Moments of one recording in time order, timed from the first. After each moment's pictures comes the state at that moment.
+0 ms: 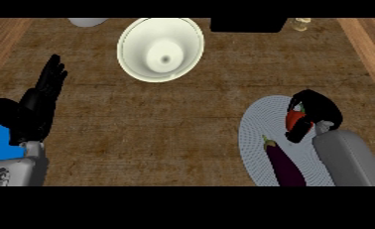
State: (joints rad) left arm -0.14 0.28 0.10 -1.55 0.00 0.09 0.12; right arm -0.34 -0.35 0.11 -1.11 0.78 0.24 0.52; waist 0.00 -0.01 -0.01
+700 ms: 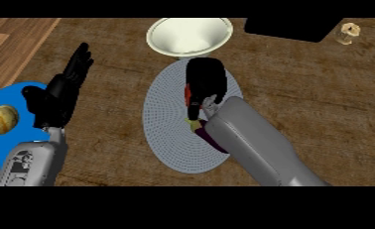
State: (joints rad) left arm -0.24 0.25 0.02 -1.51 -0.01 0.04 0.12; right arm -0.81 -0.02 0.54 -1.12 0.83 0.18 0.81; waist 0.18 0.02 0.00
